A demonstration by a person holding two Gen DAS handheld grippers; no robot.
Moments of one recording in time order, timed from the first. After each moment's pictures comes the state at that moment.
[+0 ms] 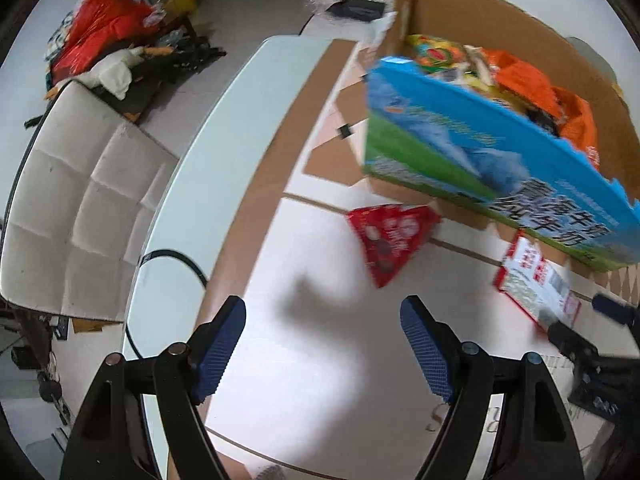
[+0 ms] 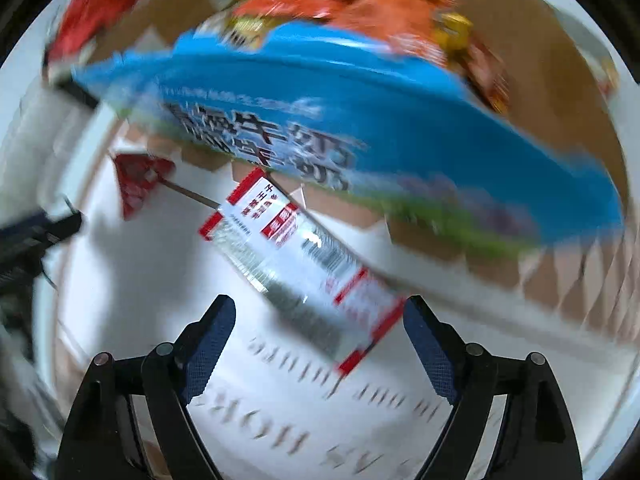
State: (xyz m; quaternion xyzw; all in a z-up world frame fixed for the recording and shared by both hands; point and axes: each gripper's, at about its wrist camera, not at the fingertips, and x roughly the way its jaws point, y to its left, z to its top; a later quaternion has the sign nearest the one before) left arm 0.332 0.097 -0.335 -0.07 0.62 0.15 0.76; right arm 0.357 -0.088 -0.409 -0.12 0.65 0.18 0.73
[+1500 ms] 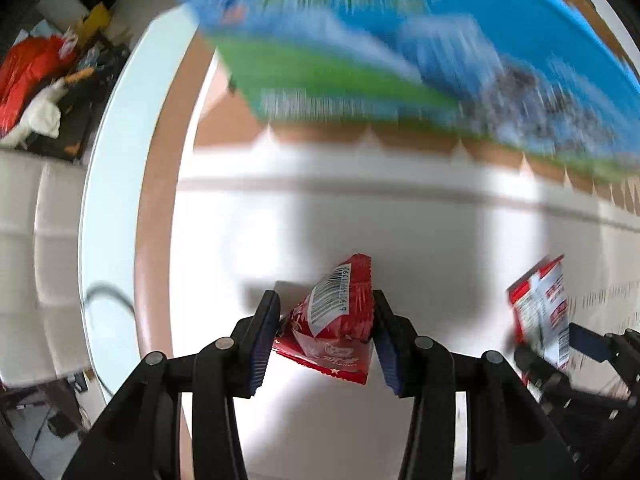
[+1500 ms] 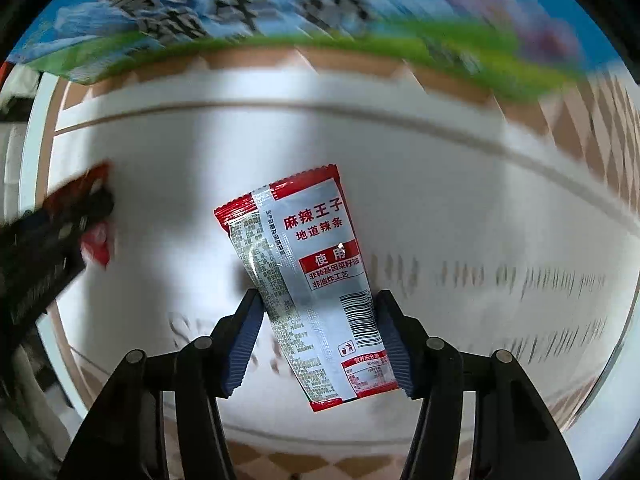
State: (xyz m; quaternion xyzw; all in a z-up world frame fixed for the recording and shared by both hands) left arm 0.351 0.066 -0.383 0.00 0.70 0.03 0.72; right arm 0.353 -0.065 -0.464 -0.02 0.77 0.03 0.64
